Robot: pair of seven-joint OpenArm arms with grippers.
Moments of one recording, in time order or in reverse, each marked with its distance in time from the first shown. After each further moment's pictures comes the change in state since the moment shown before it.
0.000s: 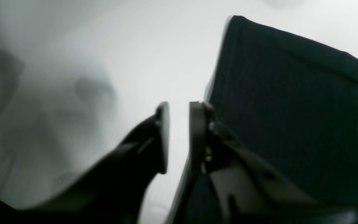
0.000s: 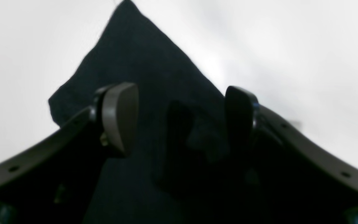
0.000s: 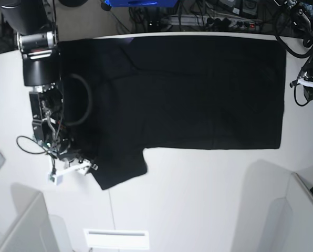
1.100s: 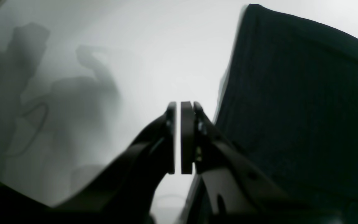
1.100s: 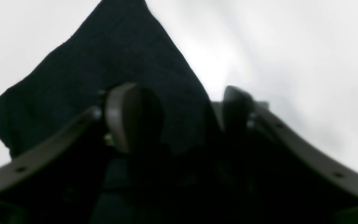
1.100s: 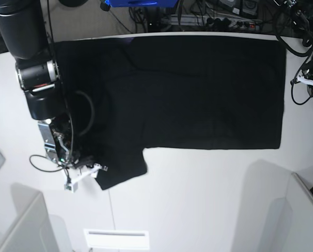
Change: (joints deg) left arm 0.0 0.2 0.0 0.0 4.6 0.0 -0.2; right arm 14.9 -2.4 -12.2 -32.4 -0.3 12.3 11.4
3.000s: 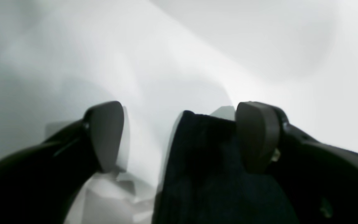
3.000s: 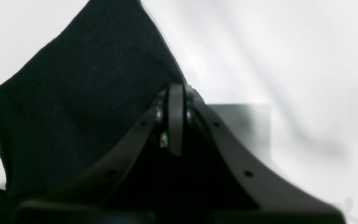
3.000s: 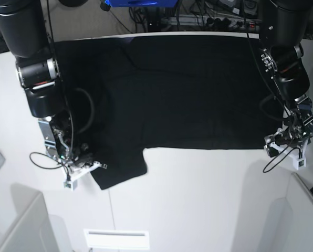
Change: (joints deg) left arm -44.4 -7.6 22.7 -66.2 22.4 0.0 -23.1; right arm -0.7 0.2 -0.1 -0.2 0.0 0.2 1.6
